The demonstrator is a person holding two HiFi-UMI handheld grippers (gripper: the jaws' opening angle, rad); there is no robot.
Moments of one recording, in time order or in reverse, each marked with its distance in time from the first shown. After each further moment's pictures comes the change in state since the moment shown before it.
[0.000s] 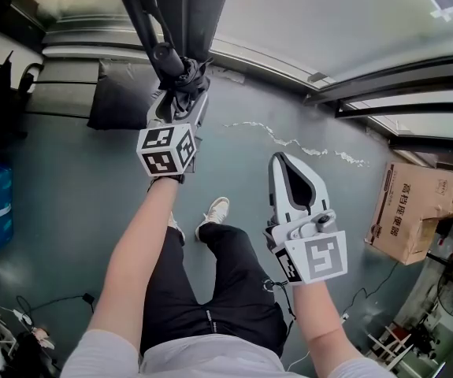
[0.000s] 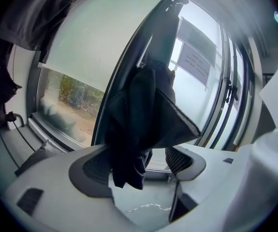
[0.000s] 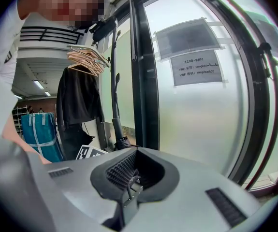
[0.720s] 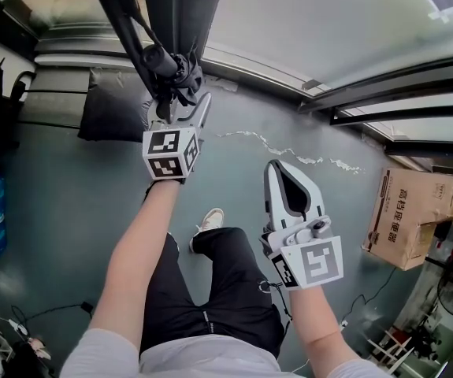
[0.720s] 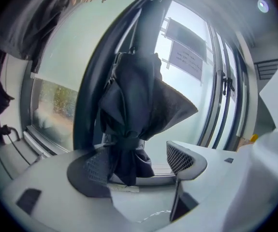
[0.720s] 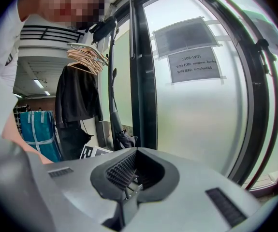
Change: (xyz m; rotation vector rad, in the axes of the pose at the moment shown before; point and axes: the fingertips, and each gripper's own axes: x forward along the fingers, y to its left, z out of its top) left arm 0.035 -0.013 0.003 0.106 -0.083 -0.003; right arm 0.011 -0.016 -0.023 -0.006 -0.010 -0.006
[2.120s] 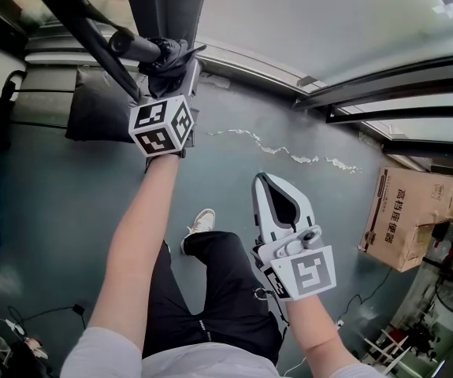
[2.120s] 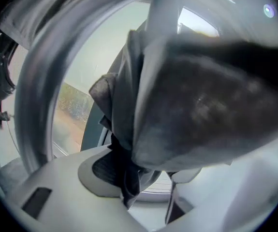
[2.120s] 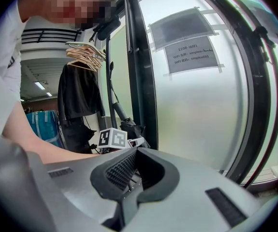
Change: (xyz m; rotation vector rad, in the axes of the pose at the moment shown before) left arm 0.052 0.006 0.028 -0.111 -0.103 0.053; right arm -0.006 -0.012 -0.036 0.028 0.061 0.045
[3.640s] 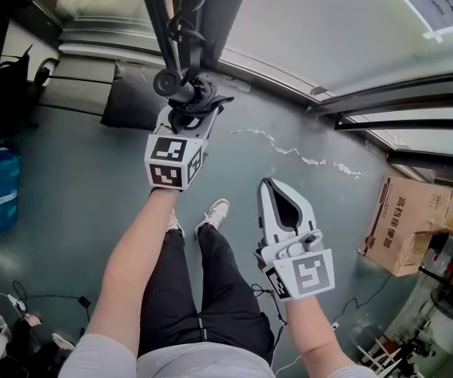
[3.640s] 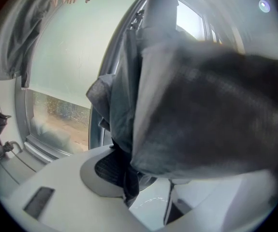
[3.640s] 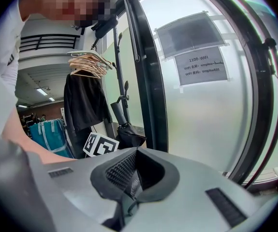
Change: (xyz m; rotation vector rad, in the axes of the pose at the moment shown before) left arm -0.125 -0.036 0.052 0.184 0.226 -0.122; right arm -0.039 0.066 0.086 0.042 0.014 0.043
